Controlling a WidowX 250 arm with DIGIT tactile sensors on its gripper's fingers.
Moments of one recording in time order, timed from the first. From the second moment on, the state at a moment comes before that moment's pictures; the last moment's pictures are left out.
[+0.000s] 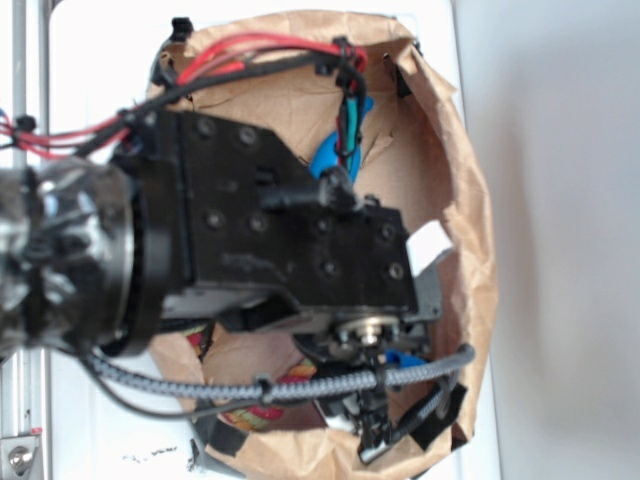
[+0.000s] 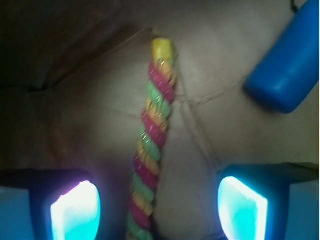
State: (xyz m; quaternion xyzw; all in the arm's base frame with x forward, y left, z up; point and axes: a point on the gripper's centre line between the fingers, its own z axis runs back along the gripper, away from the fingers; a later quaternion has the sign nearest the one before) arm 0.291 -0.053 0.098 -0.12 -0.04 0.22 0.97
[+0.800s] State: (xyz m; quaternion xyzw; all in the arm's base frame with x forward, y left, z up) arm 0.291 -0.063 0.078 -0.11 -0.08 0.25 0.96
